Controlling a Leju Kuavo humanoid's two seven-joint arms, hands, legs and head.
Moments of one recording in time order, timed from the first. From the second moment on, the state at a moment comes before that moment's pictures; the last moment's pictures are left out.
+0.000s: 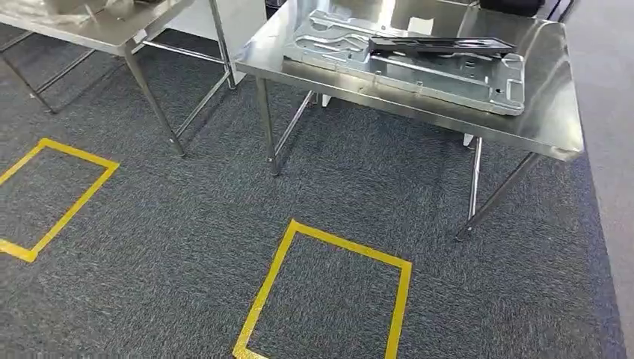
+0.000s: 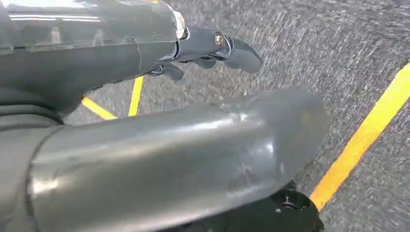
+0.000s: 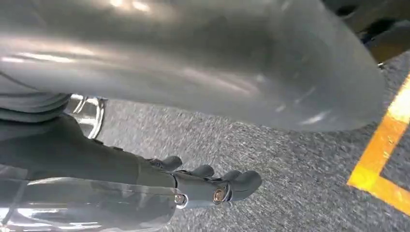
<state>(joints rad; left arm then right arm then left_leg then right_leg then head) -0.06 -0.15 1.35 -0.21 -1.32 -0.01 -0.32 -0.02 0.16 -1.17 -0.25 1.23 -0.02 -0.02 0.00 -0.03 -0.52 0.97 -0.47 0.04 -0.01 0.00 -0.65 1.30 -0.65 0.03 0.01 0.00</state>
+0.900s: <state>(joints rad) -0.06 -0.16 1.35 -0.21 -1.31 0.01 -0.30 -0.03 0.15 -1.16 -0.24 1.28 0.01 0.00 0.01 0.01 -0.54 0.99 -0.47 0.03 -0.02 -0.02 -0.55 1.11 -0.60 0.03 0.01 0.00</state>
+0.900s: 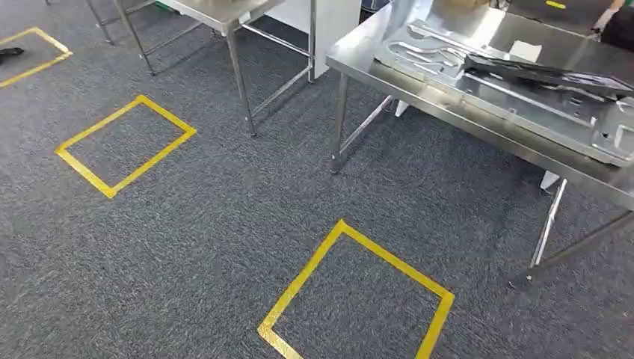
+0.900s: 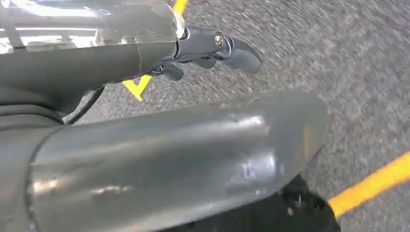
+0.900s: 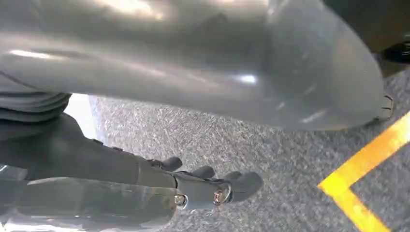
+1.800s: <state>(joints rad) -0.06 -0.17 1.35 -0.22 -1.31 0.01 -0.31 -0.02 0.14 -1.16 -0.24 1.30 0.02 0.02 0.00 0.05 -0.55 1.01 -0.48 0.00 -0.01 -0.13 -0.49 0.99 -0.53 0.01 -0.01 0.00</state>
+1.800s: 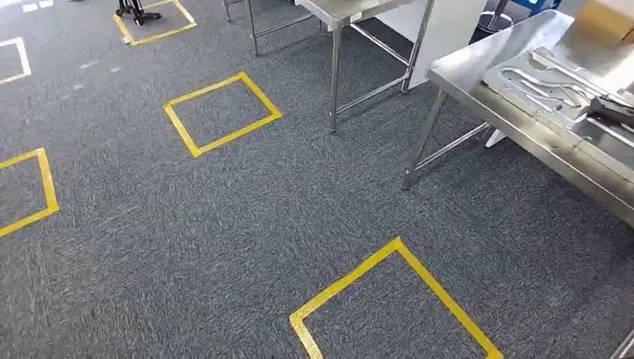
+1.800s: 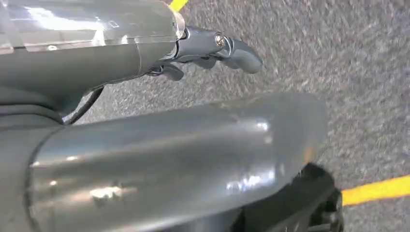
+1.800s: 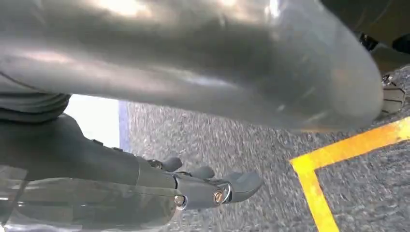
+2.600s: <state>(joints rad) -0.06 -0.17 1.35 -0.22 -1.31 0.01 -0.30 -0.01 0.14 -1.16 -0.24 1.32 0.05 0.01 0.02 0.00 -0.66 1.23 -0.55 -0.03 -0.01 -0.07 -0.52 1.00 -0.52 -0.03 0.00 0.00</state>
